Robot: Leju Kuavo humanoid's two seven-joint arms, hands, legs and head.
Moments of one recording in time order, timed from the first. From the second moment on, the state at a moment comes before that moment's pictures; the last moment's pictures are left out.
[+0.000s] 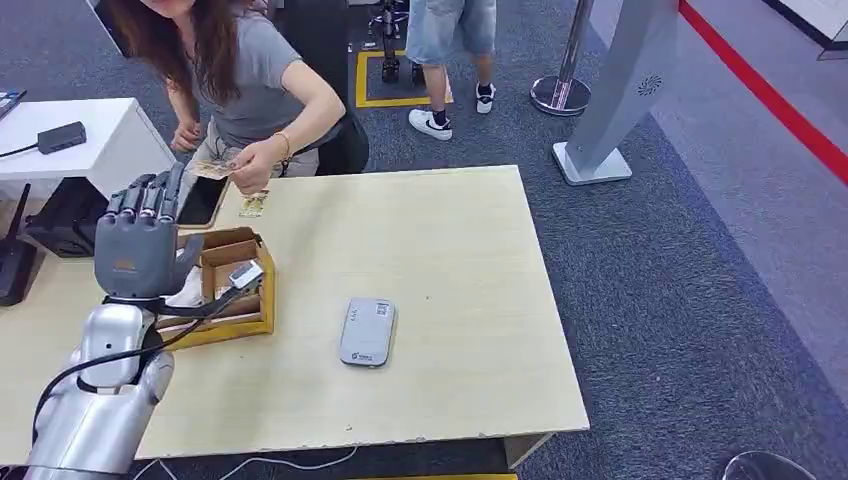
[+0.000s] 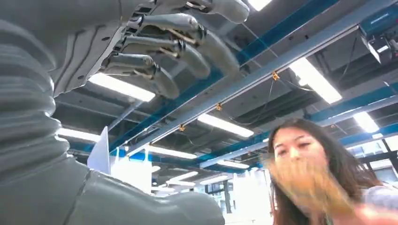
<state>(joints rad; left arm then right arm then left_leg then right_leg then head) -0.41 0.22 -0.24 -1.35 -1.54 0.43 0.14 -0.09 0.13 -1.08 -0.20 1.38 -0.28 0.40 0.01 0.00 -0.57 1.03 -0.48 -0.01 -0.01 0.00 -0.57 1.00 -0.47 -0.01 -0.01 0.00</state>
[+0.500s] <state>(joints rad) -0.33 0.19 -0.24 -1.39 -1.52 0.47 0.11 -0.09 0.13 -1.08 -0.20 1.38 -0.29 0.40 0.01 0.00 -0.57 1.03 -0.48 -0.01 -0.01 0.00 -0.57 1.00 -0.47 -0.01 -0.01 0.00</state>
